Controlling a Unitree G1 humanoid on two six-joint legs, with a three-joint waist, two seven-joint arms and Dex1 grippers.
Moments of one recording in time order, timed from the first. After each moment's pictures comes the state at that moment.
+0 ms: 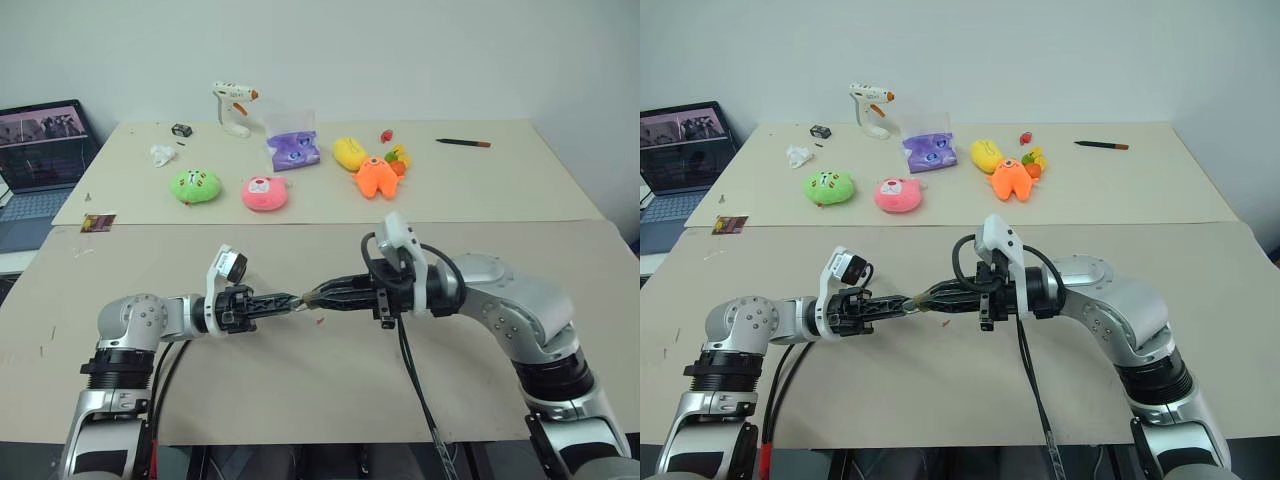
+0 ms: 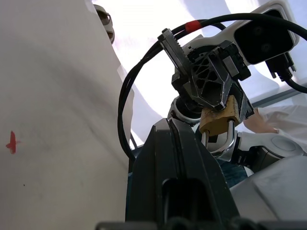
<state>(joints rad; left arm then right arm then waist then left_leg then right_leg) -0.47 0.54 0.09 0.17 -0.95 1.34 -1.19 -0.57 -0.55 0.19 -0.41 0.73 0.86 0.94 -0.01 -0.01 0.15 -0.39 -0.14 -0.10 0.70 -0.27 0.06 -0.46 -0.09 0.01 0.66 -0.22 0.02</state>
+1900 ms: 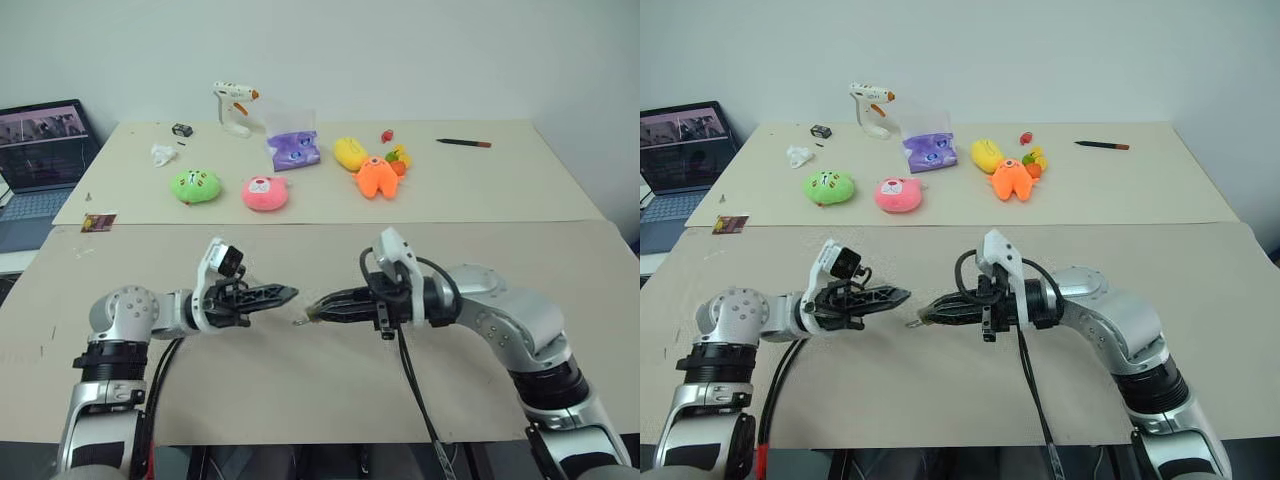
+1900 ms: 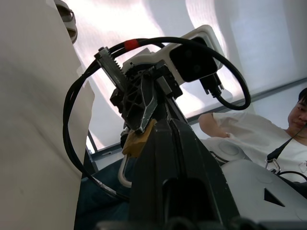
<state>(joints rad) -0.49 0.53 0.13 0.20 -1.09 1.48 -1.21 -0.52 -0.55 0.19 -0.39 0.69 0.84 0.98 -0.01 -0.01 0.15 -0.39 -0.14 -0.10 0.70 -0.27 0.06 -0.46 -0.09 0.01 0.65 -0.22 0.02</state>
